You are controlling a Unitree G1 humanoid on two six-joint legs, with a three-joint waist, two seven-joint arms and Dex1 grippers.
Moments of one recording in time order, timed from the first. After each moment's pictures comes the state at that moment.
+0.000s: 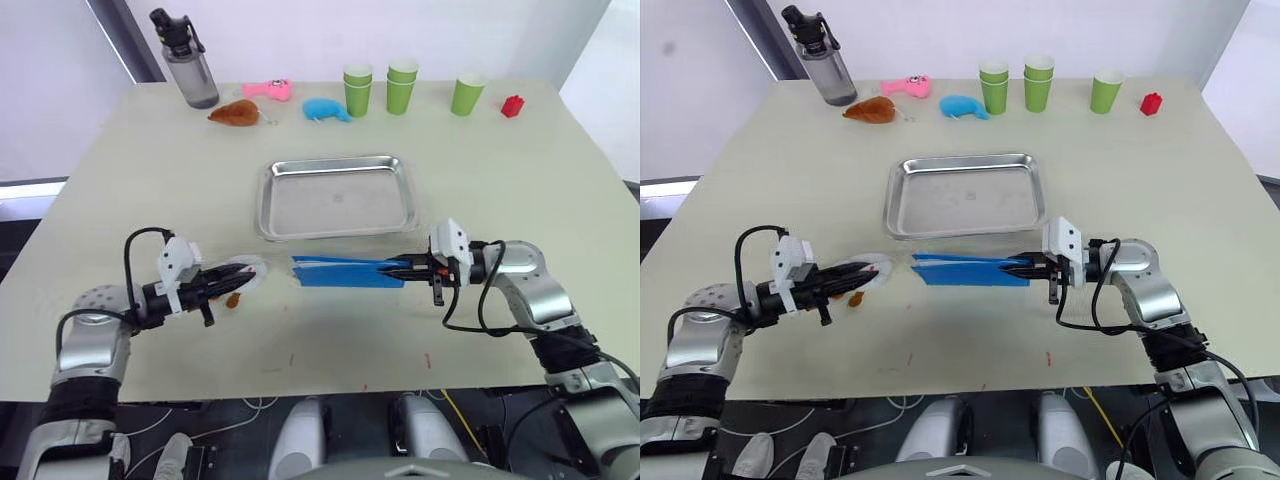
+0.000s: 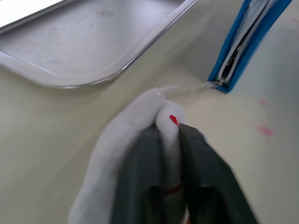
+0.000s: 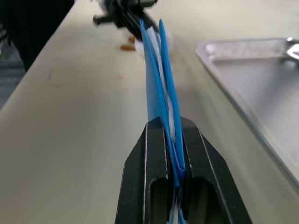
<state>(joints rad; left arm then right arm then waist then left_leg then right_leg) -0.16 0.81 0.16 0.30 -0.40 0.04 -1.27 -0.50 -0.47 0.21 0.14 0.27 0.04 1.26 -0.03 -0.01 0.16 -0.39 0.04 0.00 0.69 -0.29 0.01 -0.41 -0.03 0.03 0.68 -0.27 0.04</state>
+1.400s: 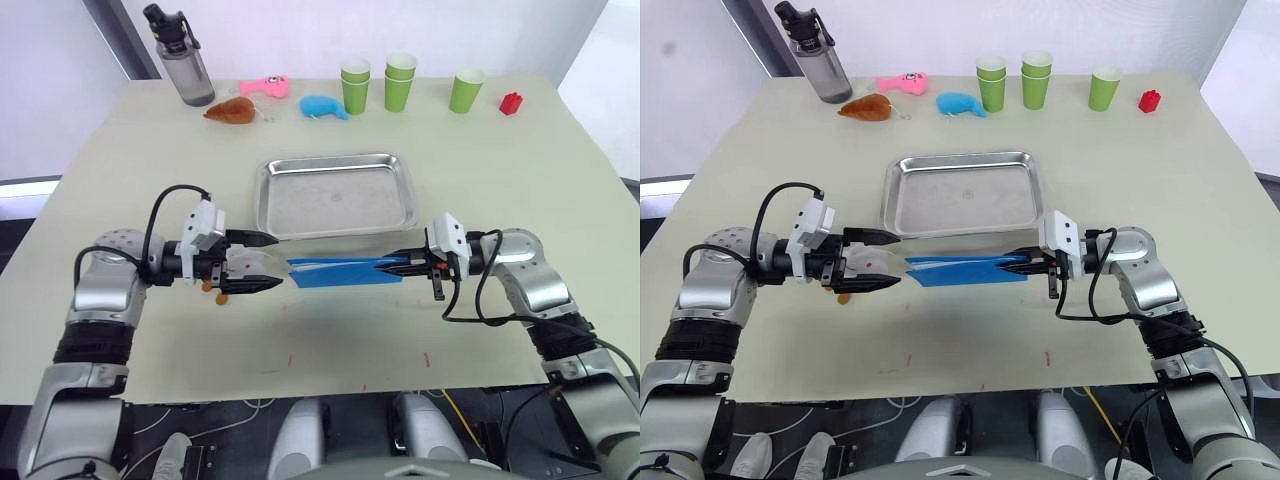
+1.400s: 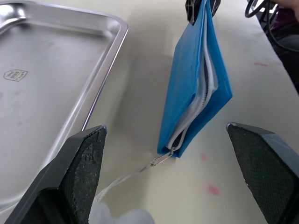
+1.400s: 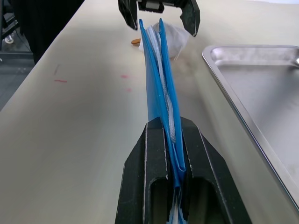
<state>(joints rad) -0.47 0.78 0.02 0.35 -0.38 0.12 -1.52 -0.55 -0.45 0.21 0.18 0.27 0.04 1.32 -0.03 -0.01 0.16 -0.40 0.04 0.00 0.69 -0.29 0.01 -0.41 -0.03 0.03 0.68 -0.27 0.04</state>
